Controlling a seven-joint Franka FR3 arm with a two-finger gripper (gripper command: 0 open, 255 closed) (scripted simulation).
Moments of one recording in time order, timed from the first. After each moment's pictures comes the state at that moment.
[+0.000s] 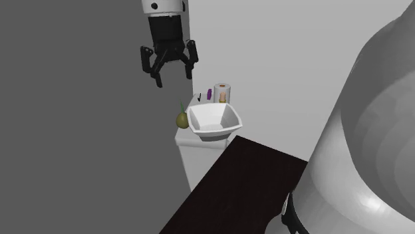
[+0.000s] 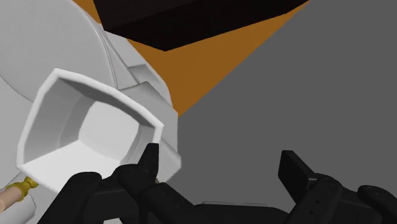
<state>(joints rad) -0.13 -0.24 -0.16 -2.50 -0.08 2.22 0.12</state>
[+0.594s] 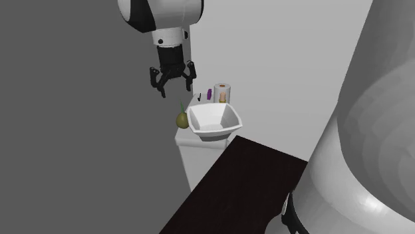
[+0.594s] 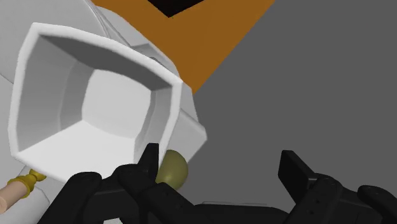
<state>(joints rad) -0.17 0.10 -0.21 -2.36 -0.03 2.47 0.14</state>
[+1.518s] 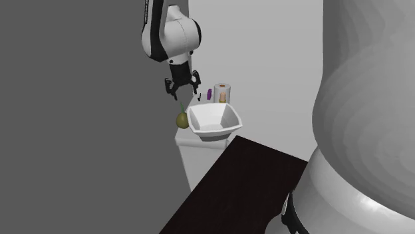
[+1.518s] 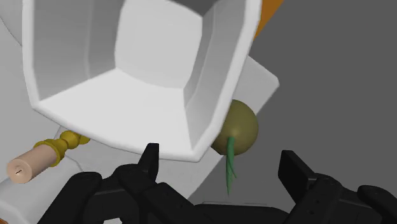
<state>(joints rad) -0.33 0.53 -0.18 -1.97 -0.10 2.54 0.17</state>
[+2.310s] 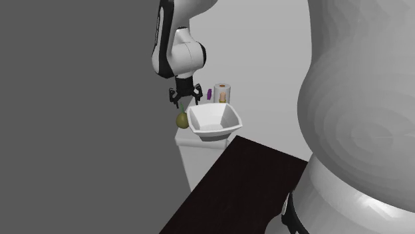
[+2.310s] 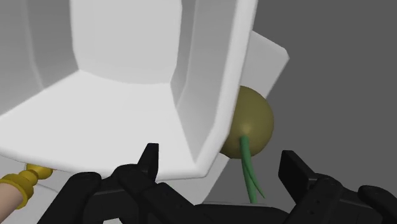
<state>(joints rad) -0.45 0.69 -0.09 -1.90 -0.04 2.69 0.23</state>
